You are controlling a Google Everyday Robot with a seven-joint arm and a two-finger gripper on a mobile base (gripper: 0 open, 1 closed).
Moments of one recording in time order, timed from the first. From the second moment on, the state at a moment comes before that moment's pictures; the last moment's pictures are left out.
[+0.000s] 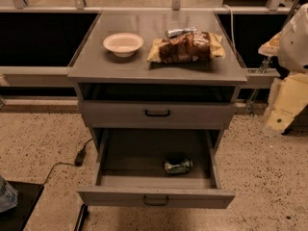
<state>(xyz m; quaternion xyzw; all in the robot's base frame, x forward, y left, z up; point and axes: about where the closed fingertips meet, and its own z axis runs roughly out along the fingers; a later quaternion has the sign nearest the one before) 0.438 -0.216 0.977 -0.60 0.78 -0.04 0.16</state>
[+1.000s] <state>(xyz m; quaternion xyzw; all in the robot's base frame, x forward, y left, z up) 0.444 -0.230 0.905 -0.60 0.78 0.02 0.18</state>
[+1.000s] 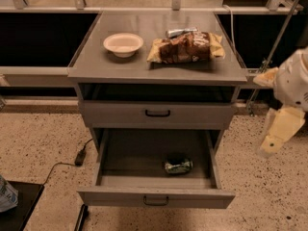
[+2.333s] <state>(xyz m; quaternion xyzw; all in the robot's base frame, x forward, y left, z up) 0.453 -0.246 0.720 -0.54 0.80 0.20 0.15</state>
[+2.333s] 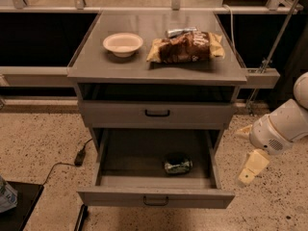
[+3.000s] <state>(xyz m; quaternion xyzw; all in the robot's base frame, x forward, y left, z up) 0.471 -0.171 0.672 -0.53 0.80 0.22 0.18</state>
